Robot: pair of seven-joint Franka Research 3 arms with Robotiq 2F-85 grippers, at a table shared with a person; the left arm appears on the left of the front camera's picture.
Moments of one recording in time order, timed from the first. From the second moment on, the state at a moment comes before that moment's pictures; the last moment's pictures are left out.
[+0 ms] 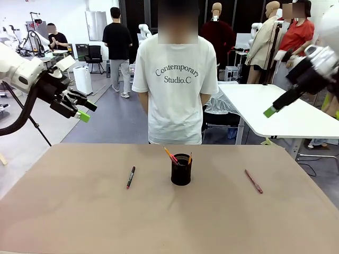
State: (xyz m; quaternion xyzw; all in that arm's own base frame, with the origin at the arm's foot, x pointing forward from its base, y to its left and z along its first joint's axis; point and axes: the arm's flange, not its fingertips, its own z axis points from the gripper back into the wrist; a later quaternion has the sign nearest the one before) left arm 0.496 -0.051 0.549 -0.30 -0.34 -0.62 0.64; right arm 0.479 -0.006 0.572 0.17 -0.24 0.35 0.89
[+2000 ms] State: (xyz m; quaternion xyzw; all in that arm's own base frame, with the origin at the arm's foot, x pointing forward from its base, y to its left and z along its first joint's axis) left arm 0.496 -0.051 0.549 -0.30 -0.34 -0.62 0.64; right arm 0.570 0.071 0.406 0.04 -0.03 0.06 1.00
